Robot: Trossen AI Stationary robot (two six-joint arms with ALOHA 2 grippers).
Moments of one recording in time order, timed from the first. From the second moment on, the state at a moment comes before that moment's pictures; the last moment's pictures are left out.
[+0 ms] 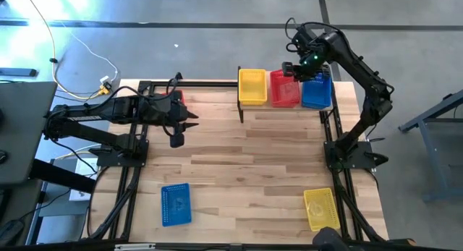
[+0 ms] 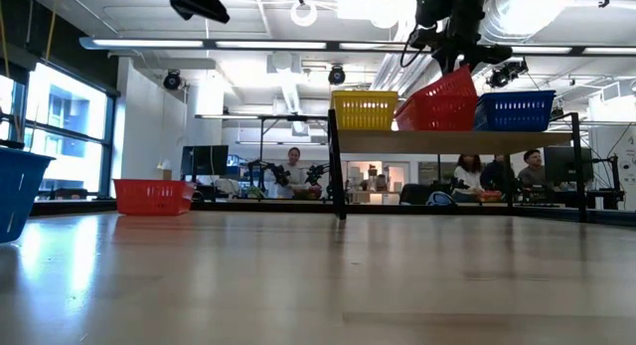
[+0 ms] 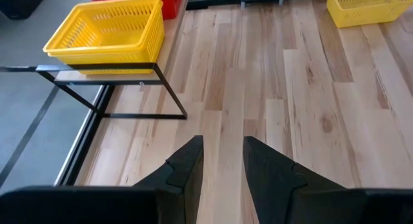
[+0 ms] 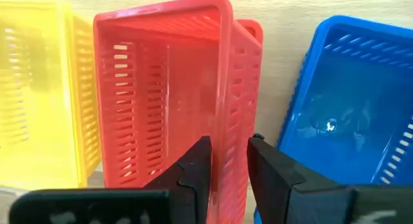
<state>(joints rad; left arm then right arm) 0.19 1.00 1.06 -0.69 -0.14 0.11 -0.86 1.63 1.82 -1.52 -0.08 0.66</state>
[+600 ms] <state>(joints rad) 0.19 1.00 1.06 -0.68 -0.14 0.11 -0.86 1.64 1.82 -1.52 -0.07 0.68</state>
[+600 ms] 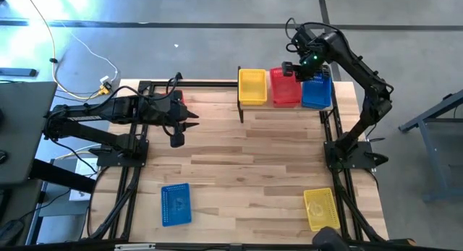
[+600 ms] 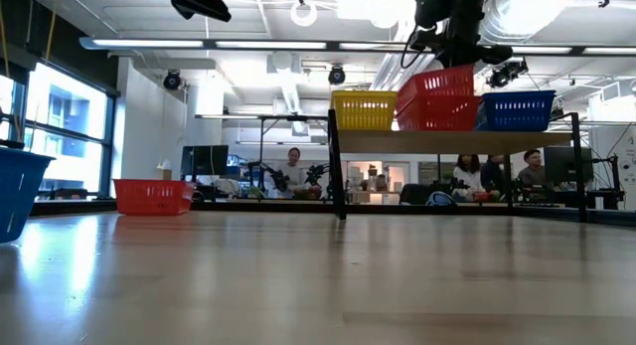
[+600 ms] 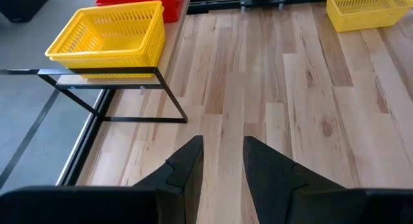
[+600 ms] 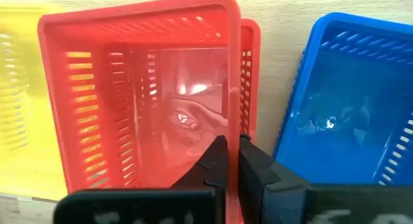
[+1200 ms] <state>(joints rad) 0.19 1.00 1.06 -0.68 -0.14 0.11 -0.84 1.64 1.82 -1.53 -0.05 0.71</state>
